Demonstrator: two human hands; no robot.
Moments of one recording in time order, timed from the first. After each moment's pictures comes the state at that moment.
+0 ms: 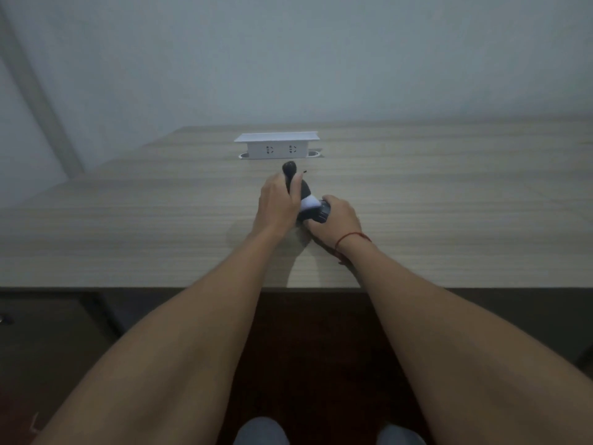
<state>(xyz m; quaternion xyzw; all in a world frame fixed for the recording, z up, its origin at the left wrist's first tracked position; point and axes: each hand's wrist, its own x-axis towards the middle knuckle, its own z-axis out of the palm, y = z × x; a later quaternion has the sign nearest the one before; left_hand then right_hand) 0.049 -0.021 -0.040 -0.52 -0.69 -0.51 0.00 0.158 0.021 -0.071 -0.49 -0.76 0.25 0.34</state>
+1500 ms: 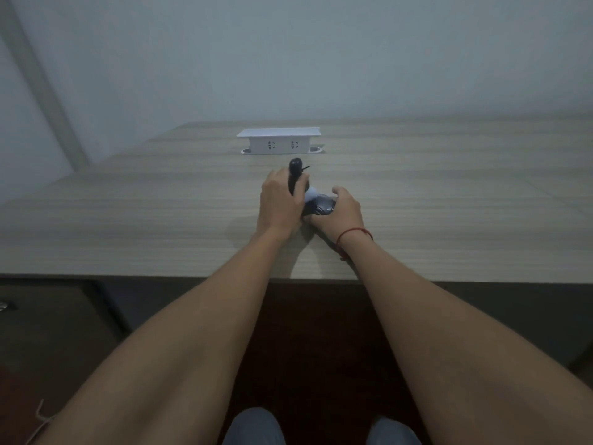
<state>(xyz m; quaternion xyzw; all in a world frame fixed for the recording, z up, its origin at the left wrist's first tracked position) 0.061 -0.026 -0.045 -0.55 -0.65 -0.52 0.09 0.168 0.008 -0.066 -0.48 -0.69 0.37 0.40</state>
